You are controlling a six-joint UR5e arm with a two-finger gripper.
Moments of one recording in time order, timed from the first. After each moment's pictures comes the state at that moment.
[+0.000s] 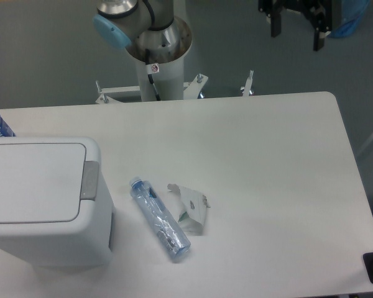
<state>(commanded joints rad) 2.85 -1.48 -1.44 -1.45 1.46 1.66</state>
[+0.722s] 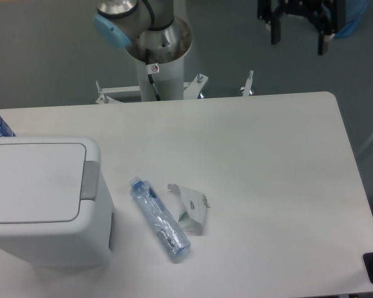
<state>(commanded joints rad) 2.81 -1.52 -1.44 -1.33 1.41 1.34</state>
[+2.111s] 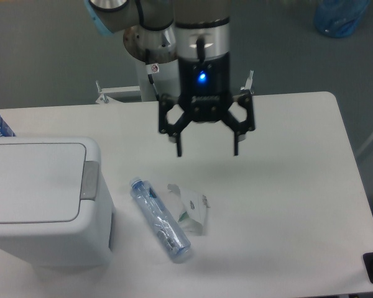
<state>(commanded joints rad) 2.37 -1.72 -1.44 -1.00 1.41 0.27</state>
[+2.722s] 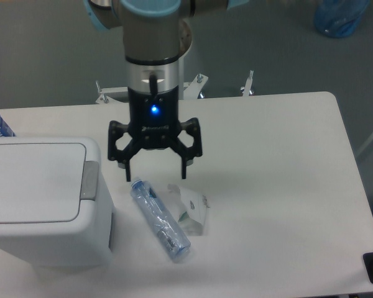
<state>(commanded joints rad) 2.26 -1.77 -1.44 -1.00 1.41 0.16</state>
